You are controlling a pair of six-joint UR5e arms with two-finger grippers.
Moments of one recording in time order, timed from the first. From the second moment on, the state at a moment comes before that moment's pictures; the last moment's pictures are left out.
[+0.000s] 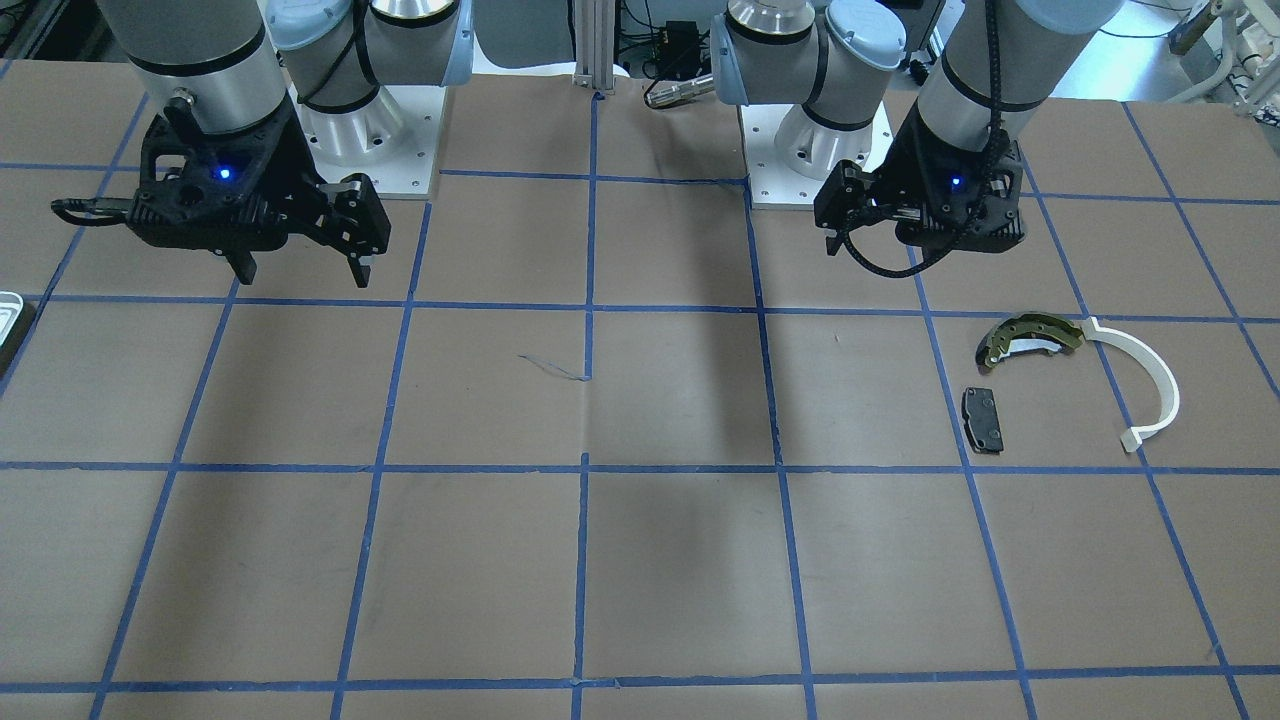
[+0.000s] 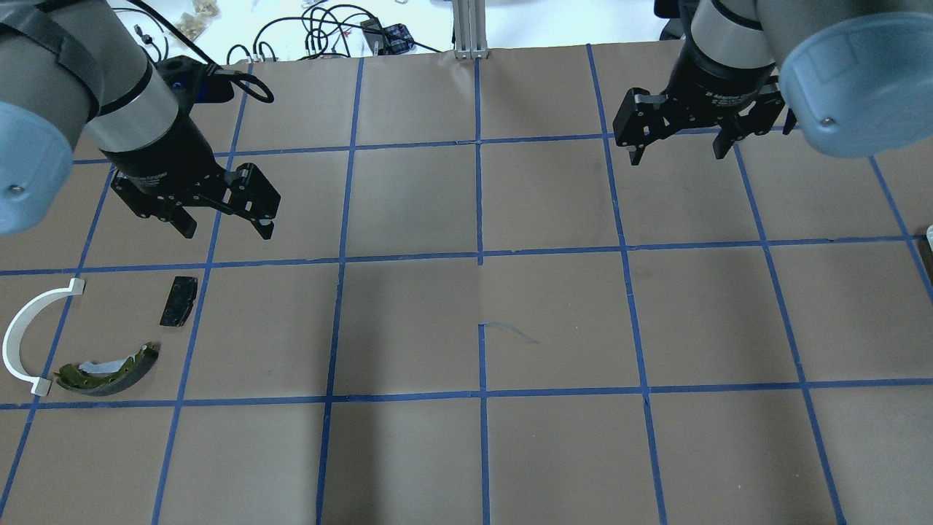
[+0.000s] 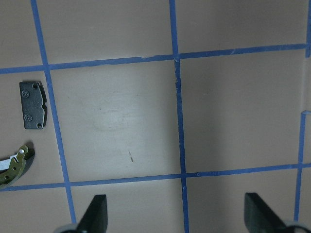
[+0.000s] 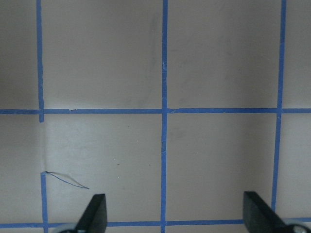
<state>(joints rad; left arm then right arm) -1.50 -1.51 -1.70 -1.59 1.58 0.14 1.59 -1.56 1.59 -1.67 -1.61 -0.01</state>
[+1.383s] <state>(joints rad) -1.50 -1.51 -1.75 -1.55 1.62 0.14 0.80 -1.22 1.59 -2.02 -1.61 -1.38</state>
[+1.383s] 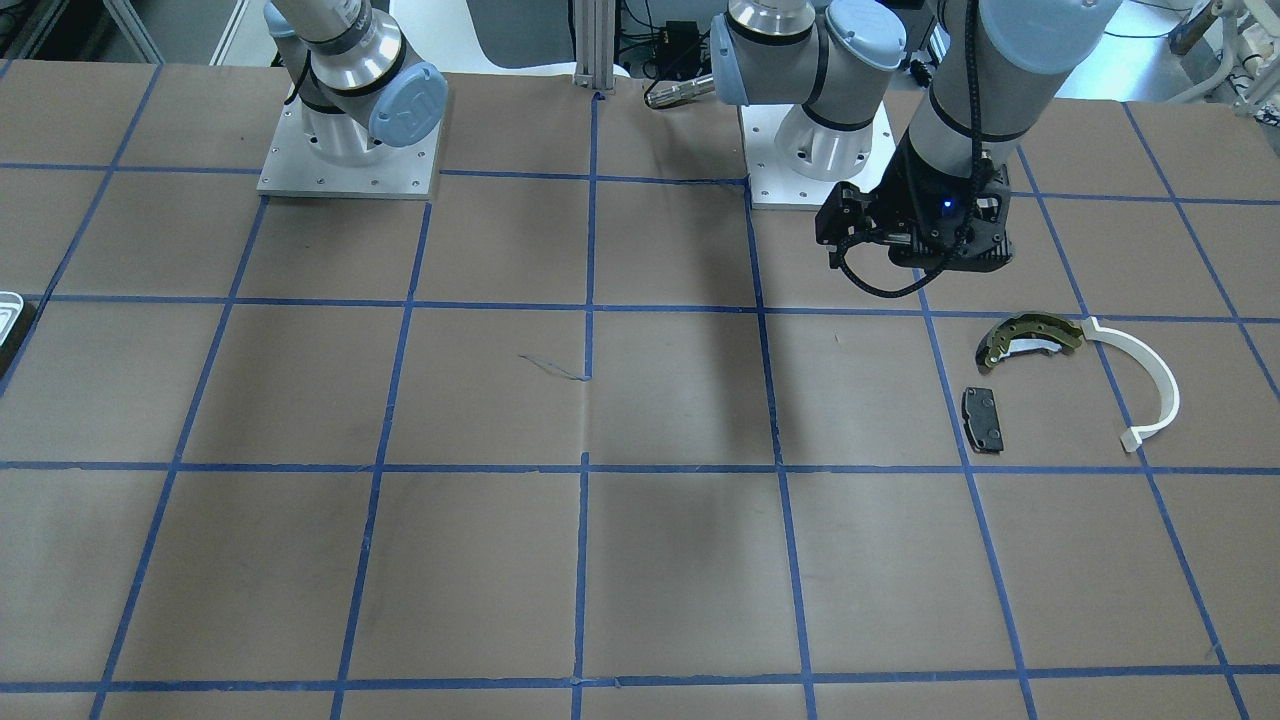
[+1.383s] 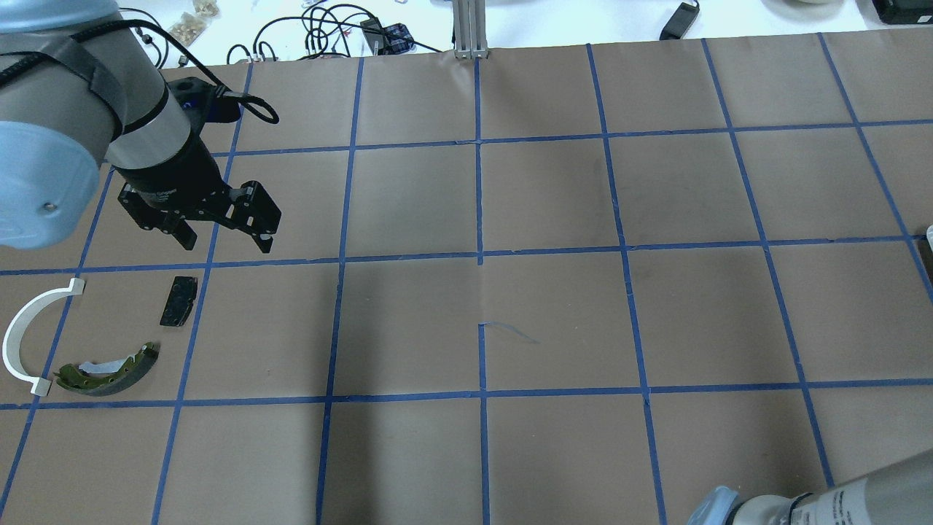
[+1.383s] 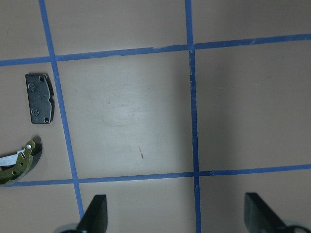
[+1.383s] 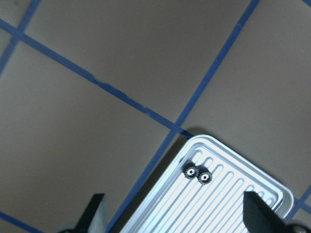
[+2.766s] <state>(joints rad) -1.50 -1.50 -1.82 -1.49 1.62 0.14 0.68 -1.00 1.63 -2.25 -1.57 -1.82</state>
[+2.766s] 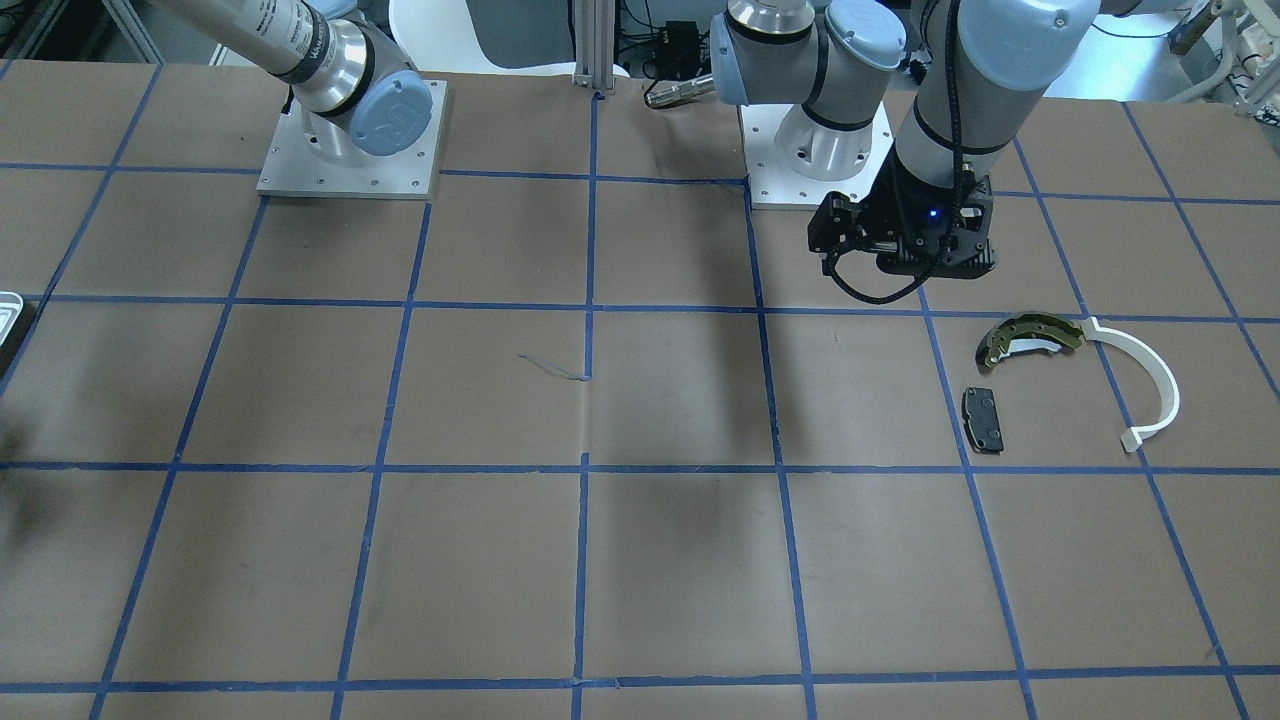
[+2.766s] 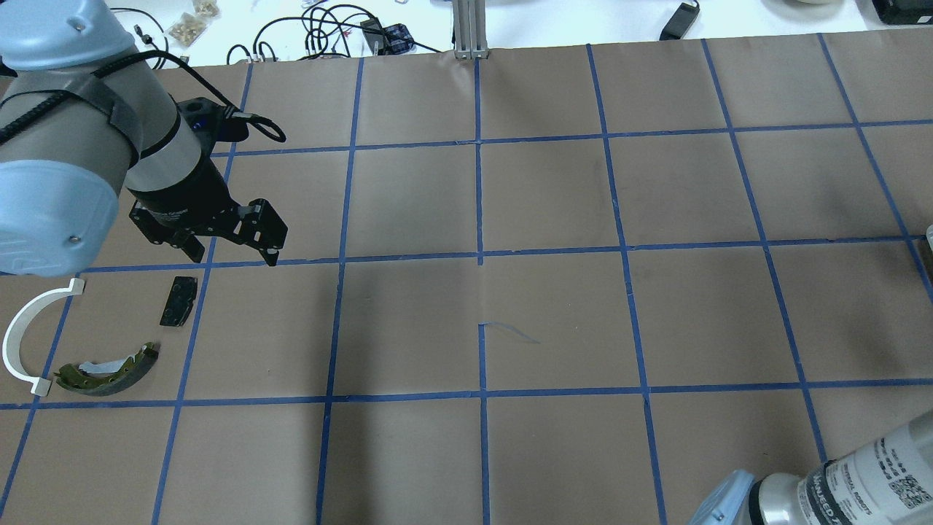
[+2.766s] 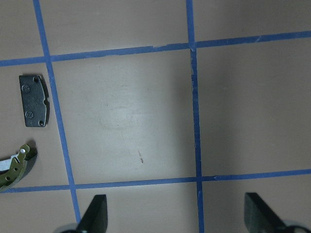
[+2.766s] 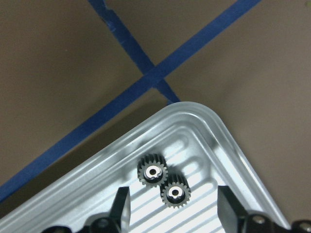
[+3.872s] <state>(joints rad) -1.50 -1.51 -1.82 -1.47 1.62 0.14 0.68 -0.99 1.64 -2.25 -1.59 -1.83</state>
